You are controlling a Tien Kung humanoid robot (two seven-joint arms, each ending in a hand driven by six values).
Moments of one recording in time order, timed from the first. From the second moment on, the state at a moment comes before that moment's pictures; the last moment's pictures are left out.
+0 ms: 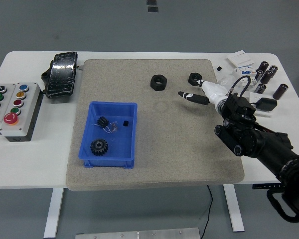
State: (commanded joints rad) left arm -0.01 0.10 -1.88 -0.18 2.05 -0.06 0.23; right arm 0.82 -0.05 0.76 0.47 -1.88 -0.14 -0.12
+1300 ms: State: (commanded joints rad) left arm -0.02 0.10 -1.87 -0.18 2.05 -0.06 0.23; right arm 0.88 -0.05 0.72 0.38 -1.85 -0.15 -0.15
